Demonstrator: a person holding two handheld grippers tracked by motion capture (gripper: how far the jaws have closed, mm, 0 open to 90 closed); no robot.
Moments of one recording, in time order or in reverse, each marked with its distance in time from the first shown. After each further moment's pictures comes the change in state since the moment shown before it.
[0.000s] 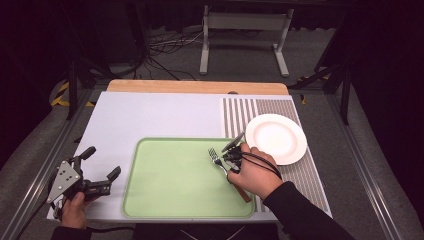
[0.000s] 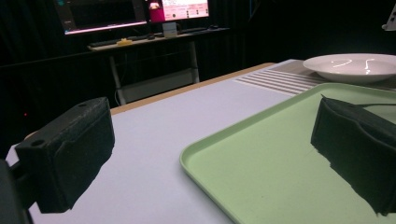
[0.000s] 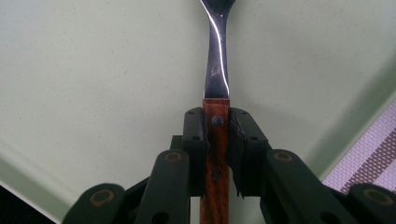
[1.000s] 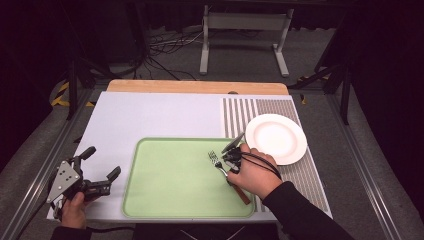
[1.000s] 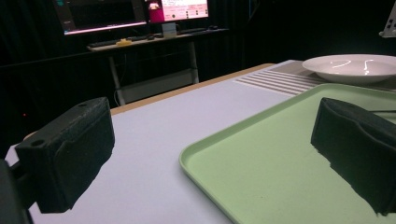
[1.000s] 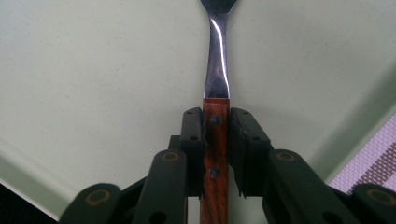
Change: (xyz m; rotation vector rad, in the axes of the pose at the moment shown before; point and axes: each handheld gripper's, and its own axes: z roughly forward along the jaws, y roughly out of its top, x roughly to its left) left arm 0.000 0.000 0.000 0.002 -0.004 -0.001; right arm -0.001 0.000 0.005 0.025 0.020 0.011
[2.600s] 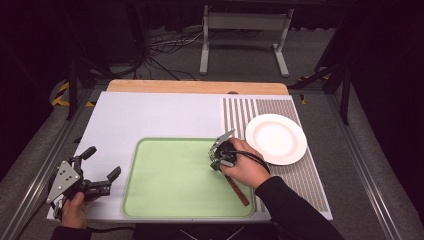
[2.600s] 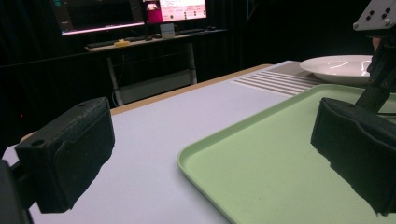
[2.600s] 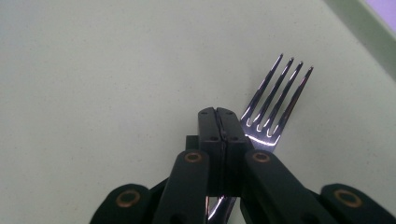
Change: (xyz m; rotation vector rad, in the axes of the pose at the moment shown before) left arm 0.000 0.000 0.000 -0.004 -0.007 -0.002; right arm -0.003 0.029 0.017 -0.323 0.105 -0.469
